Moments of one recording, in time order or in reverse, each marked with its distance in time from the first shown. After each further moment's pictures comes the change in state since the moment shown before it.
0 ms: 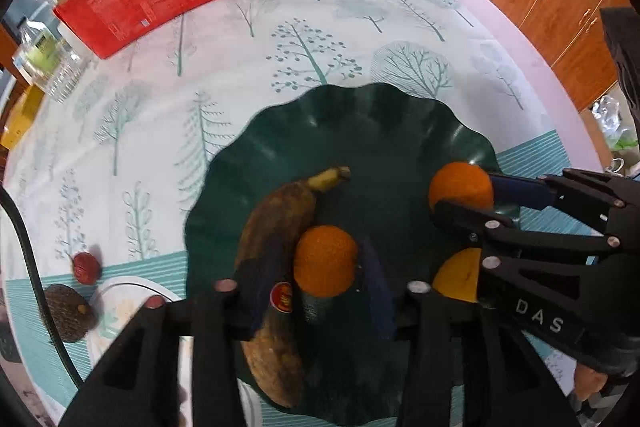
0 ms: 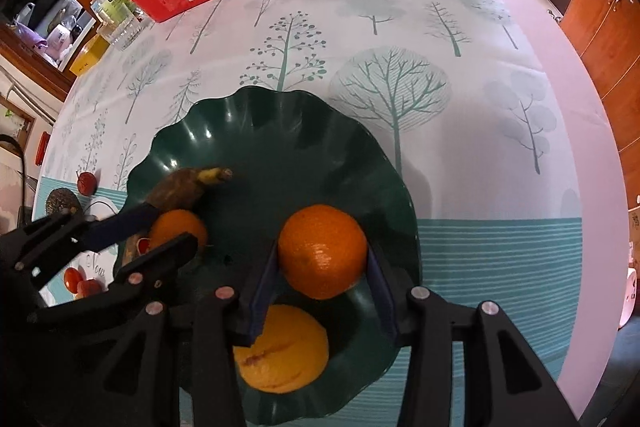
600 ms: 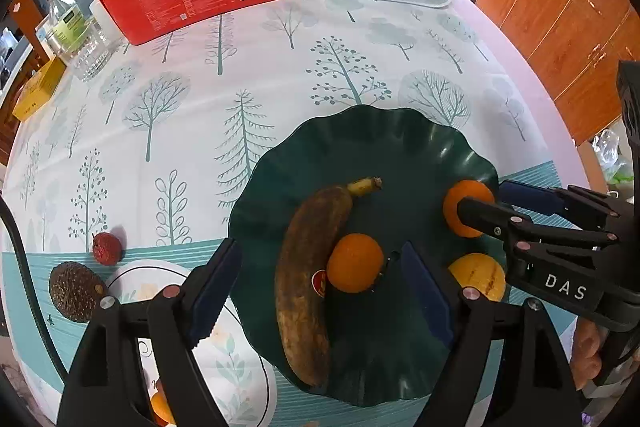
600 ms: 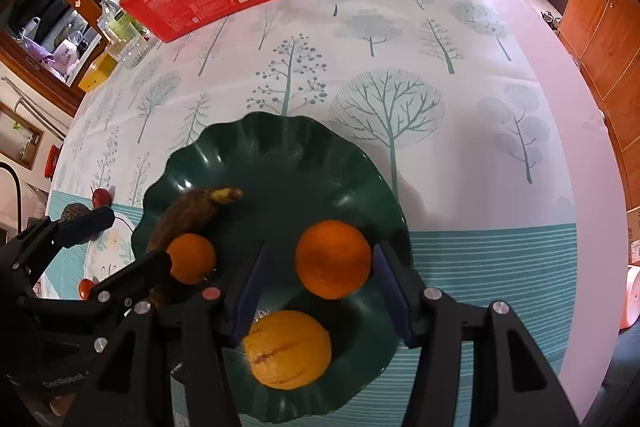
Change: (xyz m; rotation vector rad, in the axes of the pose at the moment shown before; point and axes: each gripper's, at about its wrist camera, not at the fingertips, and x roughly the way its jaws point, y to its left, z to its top) left arm -0.028 0.031 -0.005 -0.106 -0.033 -0.027; right arm -0.020 -0.004 0.004 0.033 -0.055 0.046
